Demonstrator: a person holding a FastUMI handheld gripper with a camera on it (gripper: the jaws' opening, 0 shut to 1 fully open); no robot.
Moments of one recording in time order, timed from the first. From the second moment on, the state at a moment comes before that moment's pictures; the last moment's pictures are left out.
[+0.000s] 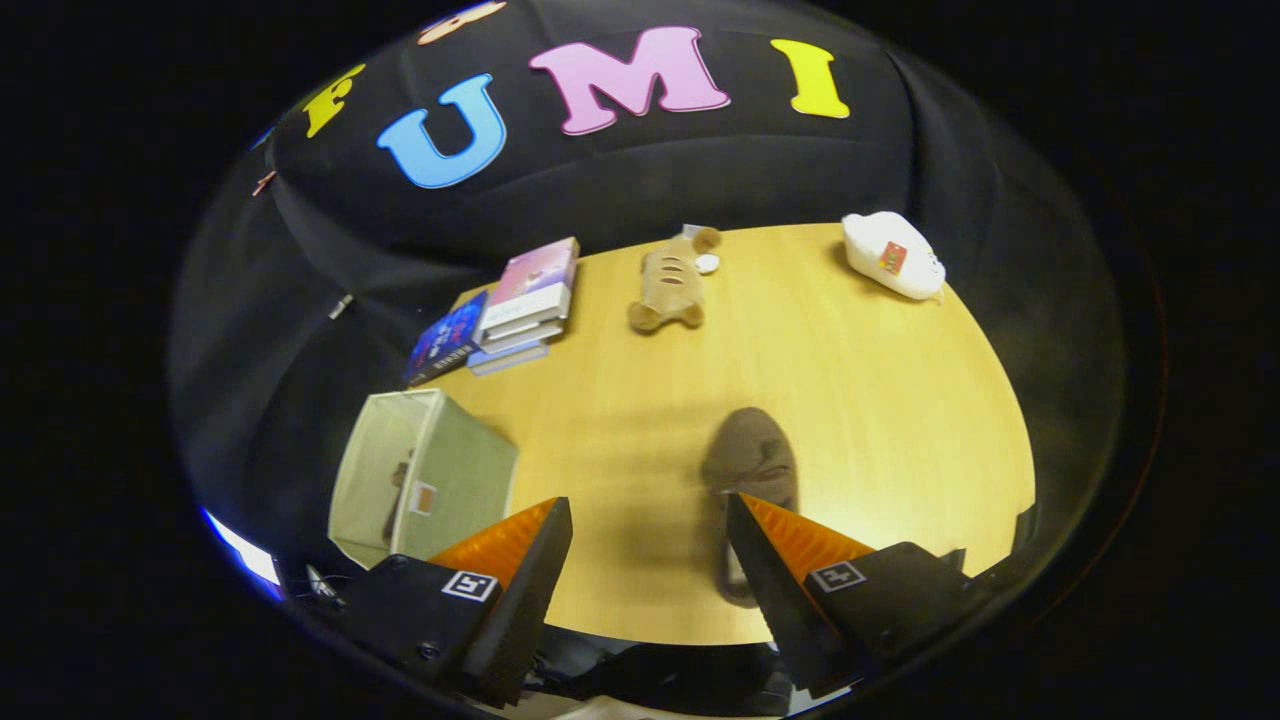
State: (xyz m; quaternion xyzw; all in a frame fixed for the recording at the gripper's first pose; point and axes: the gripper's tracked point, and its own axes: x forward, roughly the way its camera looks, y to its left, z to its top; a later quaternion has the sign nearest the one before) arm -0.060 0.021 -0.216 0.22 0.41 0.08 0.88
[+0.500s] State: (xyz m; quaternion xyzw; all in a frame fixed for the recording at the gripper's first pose) arm -0.057 -0.012 -0.346 0.19 0.50 0.06 0.84
